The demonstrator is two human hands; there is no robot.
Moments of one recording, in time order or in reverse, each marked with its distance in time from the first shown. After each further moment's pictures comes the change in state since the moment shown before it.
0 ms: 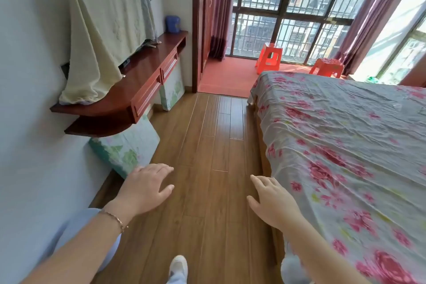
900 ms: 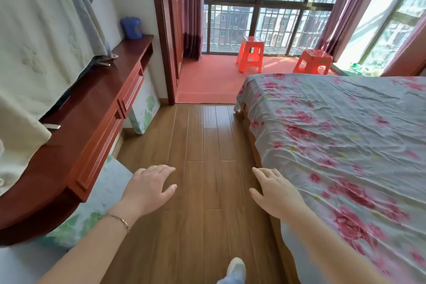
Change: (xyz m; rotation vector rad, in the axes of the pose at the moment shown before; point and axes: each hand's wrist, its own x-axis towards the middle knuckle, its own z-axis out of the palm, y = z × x) left_hand 0.407 -0.083 0.004 -0.048 -0.041 0.093; right_hand 0.371 0.065 -0.065 0.010 -0.001 0.123
